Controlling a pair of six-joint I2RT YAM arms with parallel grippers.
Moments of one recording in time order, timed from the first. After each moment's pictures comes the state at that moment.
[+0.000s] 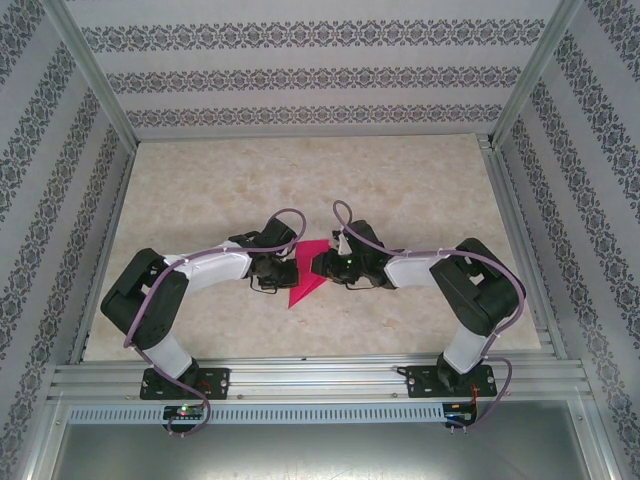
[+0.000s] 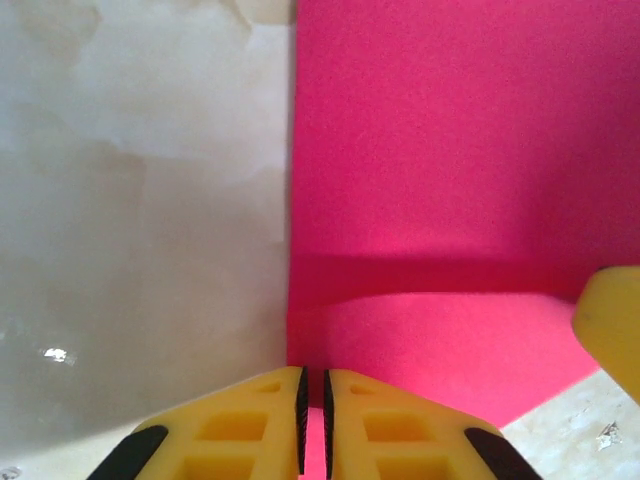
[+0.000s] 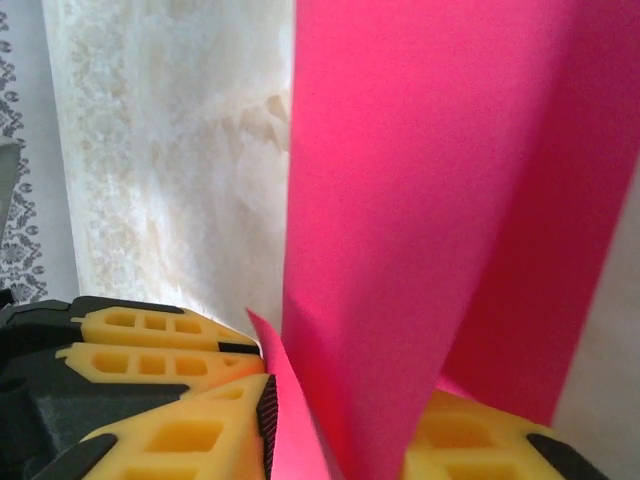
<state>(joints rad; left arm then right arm) -0.61 1.65 0.91 -0.46 0.21 -0.67 0.63 1.74 0.74 0.23 -0.52 0.92</state>
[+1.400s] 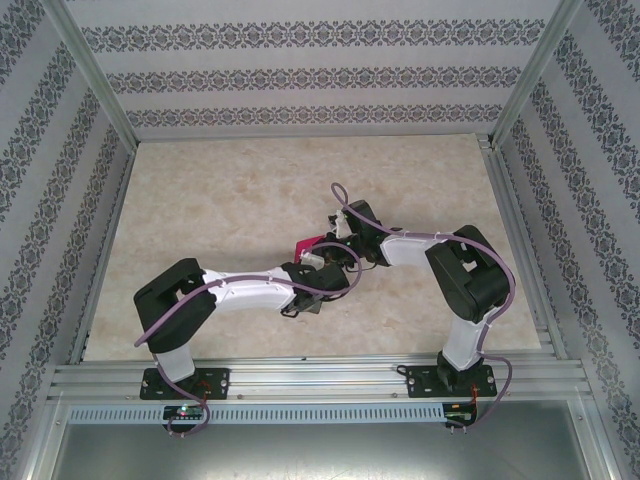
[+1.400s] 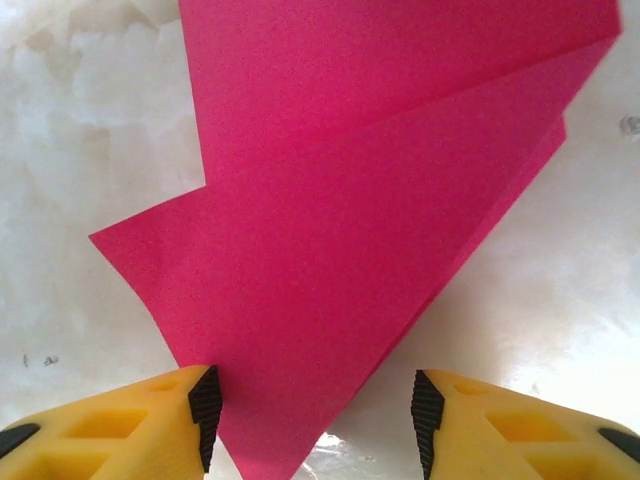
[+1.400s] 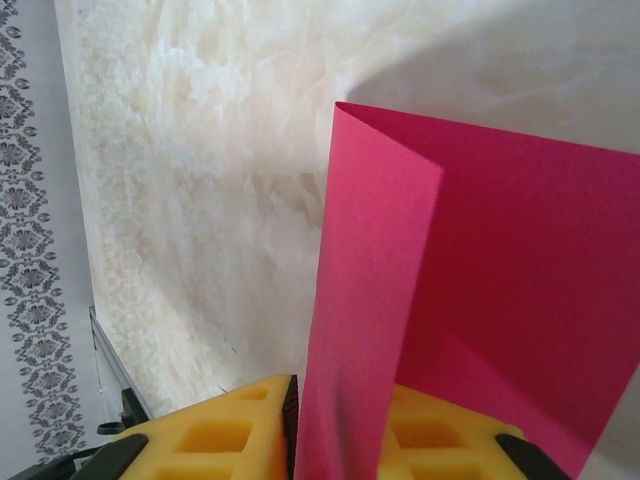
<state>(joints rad) -1.03 1.77 1.05 -0.68 -0.42 -0.77 0.55 1.82 0.93 0.04 -0.64 0.80</state>
